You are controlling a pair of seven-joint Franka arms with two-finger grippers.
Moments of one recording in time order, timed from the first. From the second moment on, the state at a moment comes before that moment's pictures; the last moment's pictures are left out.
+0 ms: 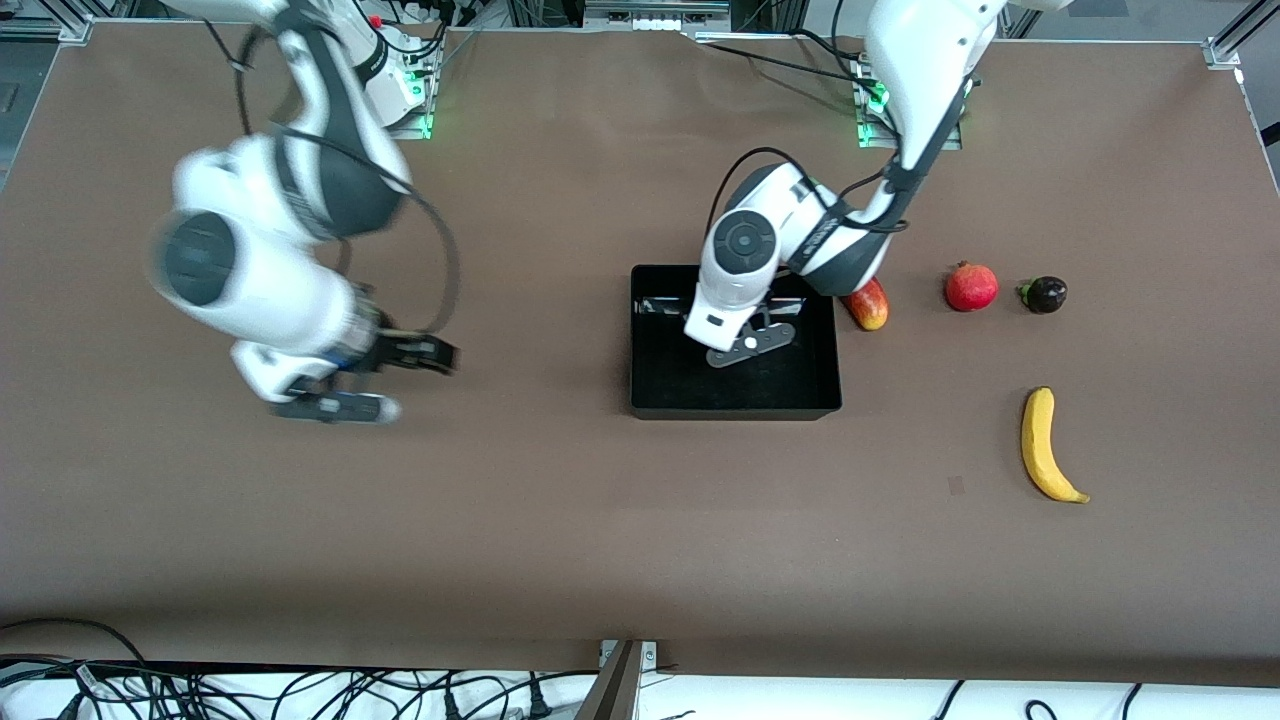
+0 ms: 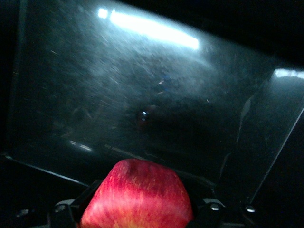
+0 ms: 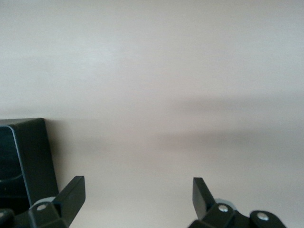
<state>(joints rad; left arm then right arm) -0.47 0.59 -0.23 -1.78 0.06 2.22 -1.06 0.47 0.38 -0.22 -1.45 0.19 1.78 0.28</state>
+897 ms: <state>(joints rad) -0.52 0.69 -0.23 -1.78 0.06 2.37 -1.06 0.18 0.03 -0.17 -1.65 0.09 1.61 -0.02</state>
